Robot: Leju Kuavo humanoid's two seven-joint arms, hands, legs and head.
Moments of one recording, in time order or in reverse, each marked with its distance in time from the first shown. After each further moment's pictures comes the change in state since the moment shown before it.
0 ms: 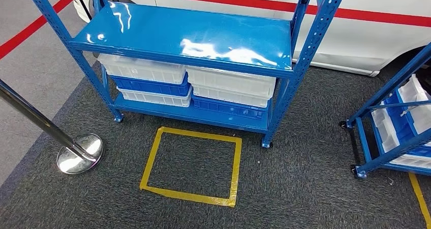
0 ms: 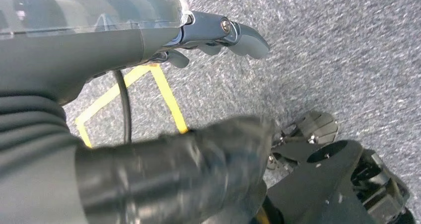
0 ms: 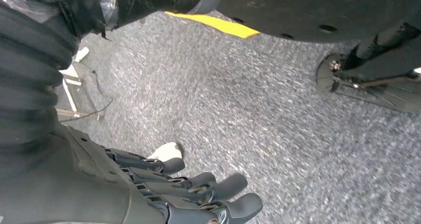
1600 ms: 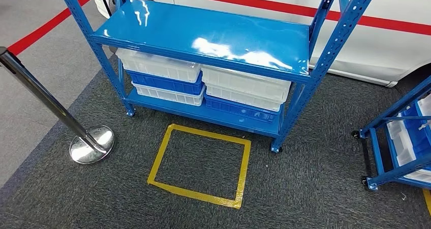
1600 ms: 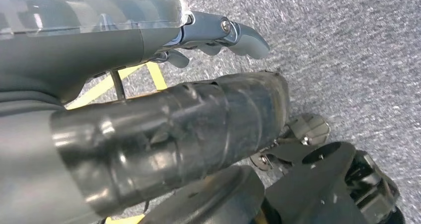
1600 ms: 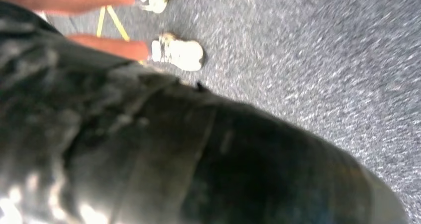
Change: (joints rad) left arm -0.006 0.001 -0.023 0.000 0.000 -0.005 -0.042; right arm -0.031 -0.067 0.287 -0.012 0.290 -0.457 0.009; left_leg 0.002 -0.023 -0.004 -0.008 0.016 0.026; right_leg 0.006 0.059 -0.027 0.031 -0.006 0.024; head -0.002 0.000
